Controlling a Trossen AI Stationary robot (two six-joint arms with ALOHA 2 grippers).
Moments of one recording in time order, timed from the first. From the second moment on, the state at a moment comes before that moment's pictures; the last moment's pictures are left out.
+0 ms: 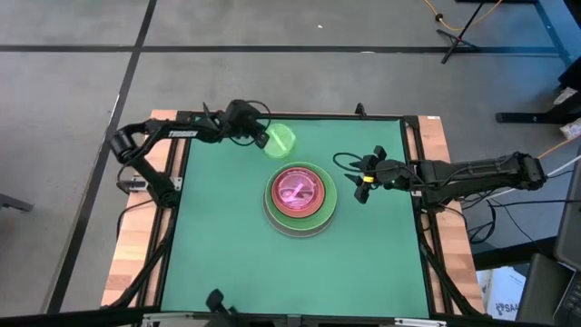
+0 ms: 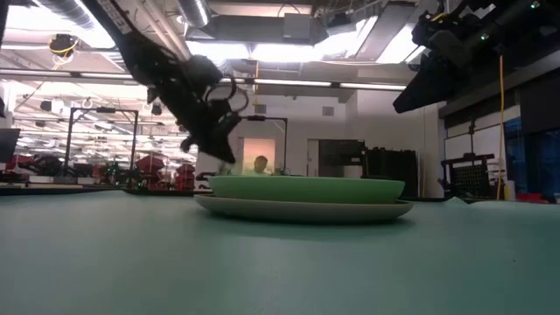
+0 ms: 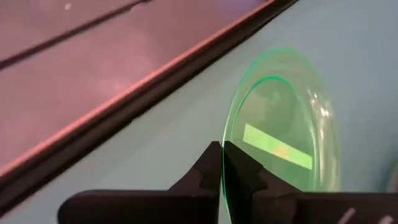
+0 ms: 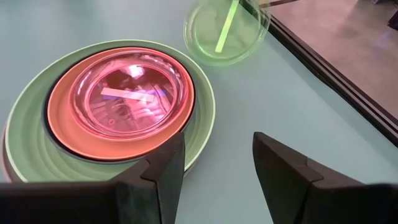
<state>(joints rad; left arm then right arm) 0.70 1.60 0.81 0.11 -0.02 -0.15 0.03 0.91 0.59 -0.32 0.40 0.23</state>
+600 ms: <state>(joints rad) 0.60 1.42 0.82 0.10 0.20 -0.10 0.03 0.91 0.59 -0.32 0.40 0.23</state>
